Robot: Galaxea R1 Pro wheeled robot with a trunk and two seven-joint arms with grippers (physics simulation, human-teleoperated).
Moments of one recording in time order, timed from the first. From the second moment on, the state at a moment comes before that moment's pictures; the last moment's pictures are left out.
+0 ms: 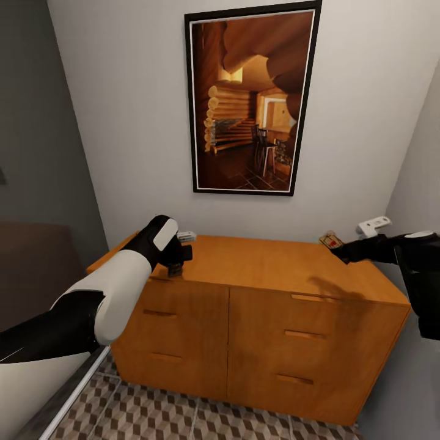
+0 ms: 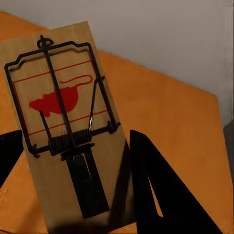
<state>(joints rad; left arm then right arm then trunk) -1.34 -0.17 0.05 -0.35 0.42 1.04 0.45 -0.81 -0.38 -0.09 -1.50 0.45 1.04 0.76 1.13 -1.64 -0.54</state>
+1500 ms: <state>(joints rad) -1.34 -0.17 0.04 -0.31 0.41 1.04 0.45 -0.73 0.03 -0.37 -1.41 0.58 0.82 0.23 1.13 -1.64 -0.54</state>
